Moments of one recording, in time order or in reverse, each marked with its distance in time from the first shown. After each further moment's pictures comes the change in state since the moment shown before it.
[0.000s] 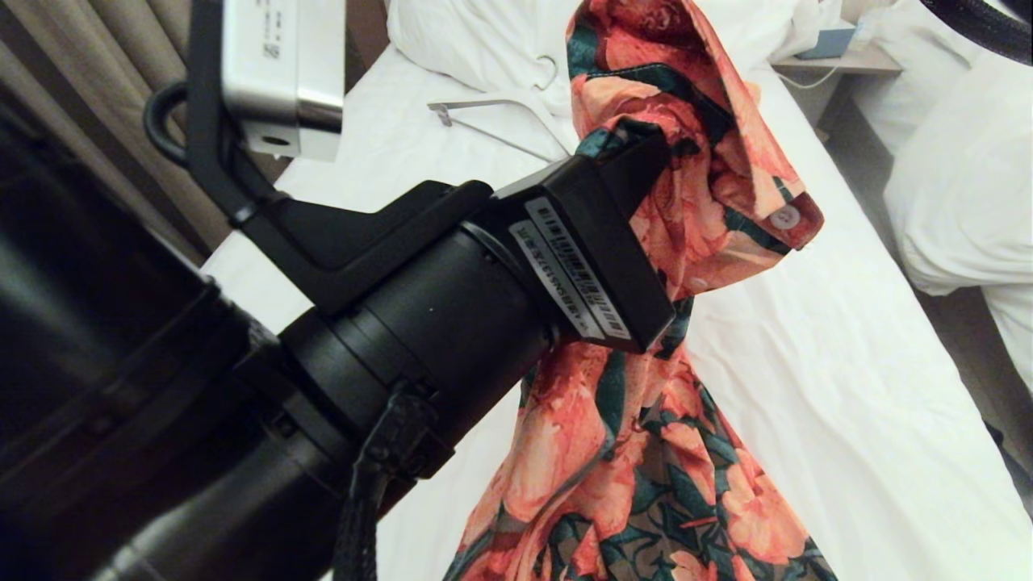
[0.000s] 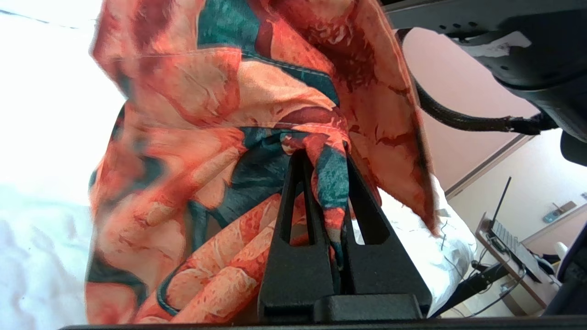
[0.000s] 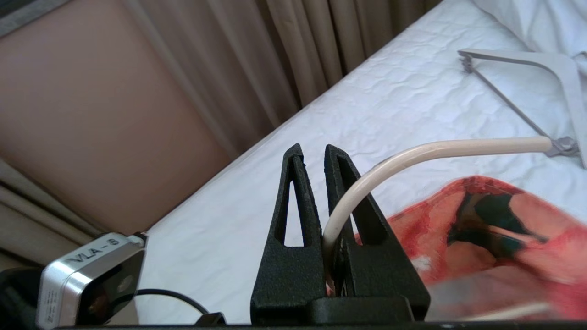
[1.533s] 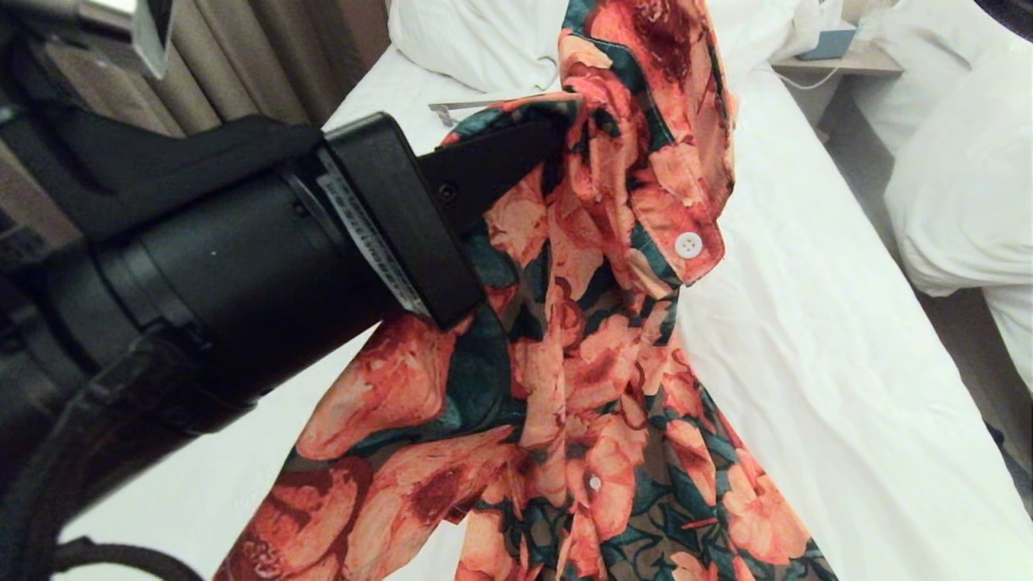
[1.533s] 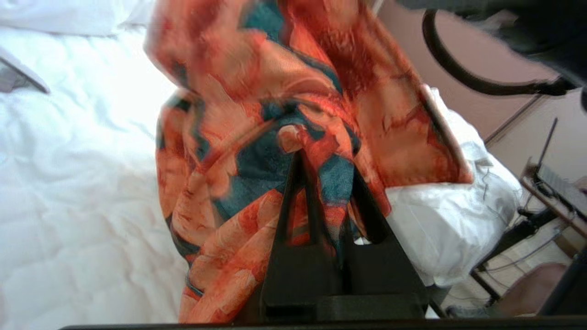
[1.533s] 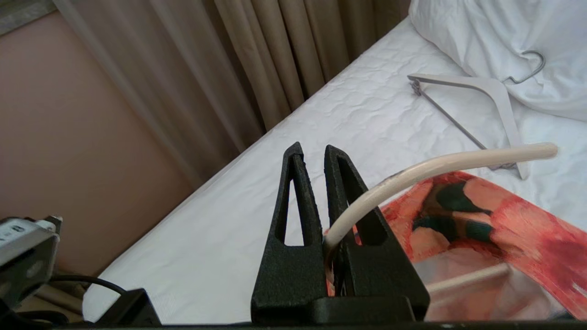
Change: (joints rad) left arm 0.104 -0.202 -0.024 0.345 -0.099 0.102; right arm -0.005 0.004 -0.004 -0.067 -0.124 -0.051
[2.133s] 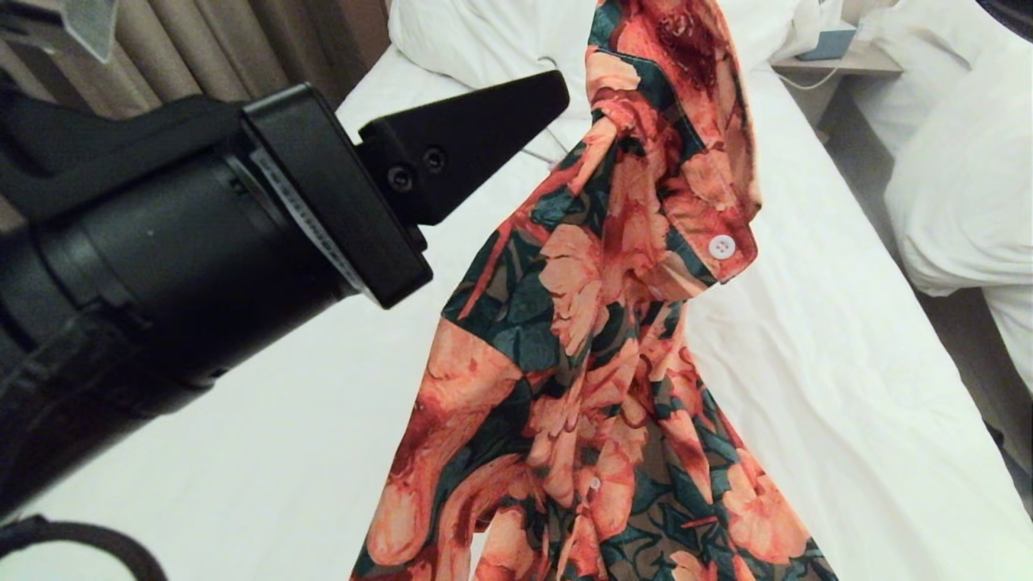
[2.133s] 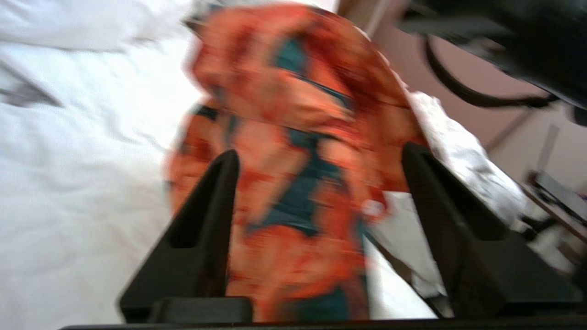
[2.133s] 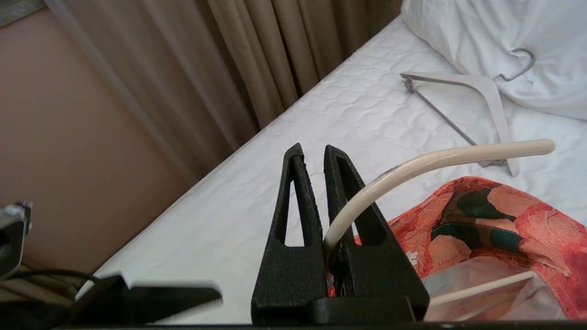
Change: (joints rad) left arm 0.056 -0.032 0.013 -0.003 -0.044 0.000; right arm -0.010 0.000 0.000 0.002 0.001 -0.001
